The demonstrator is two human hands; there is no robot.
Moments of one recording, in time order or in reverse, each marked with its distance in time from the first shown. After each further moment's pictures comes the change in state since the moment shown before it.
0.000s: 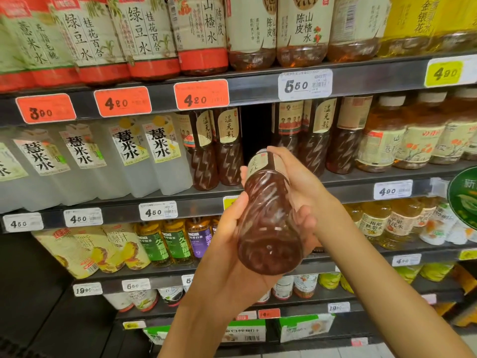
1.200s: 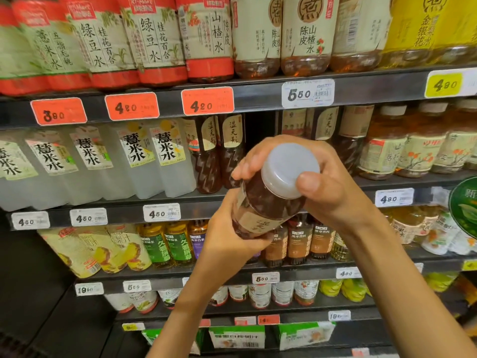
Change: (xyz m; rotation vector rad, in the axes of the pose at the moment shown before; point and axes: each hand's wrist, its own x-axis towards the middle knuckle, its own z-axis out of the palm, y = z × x) left_hand 0.026 0.025 -0.044 1.465 0.352 0.630; right_hand -0.068 -0.017 0.021 -0.700 -0.602 -0.803
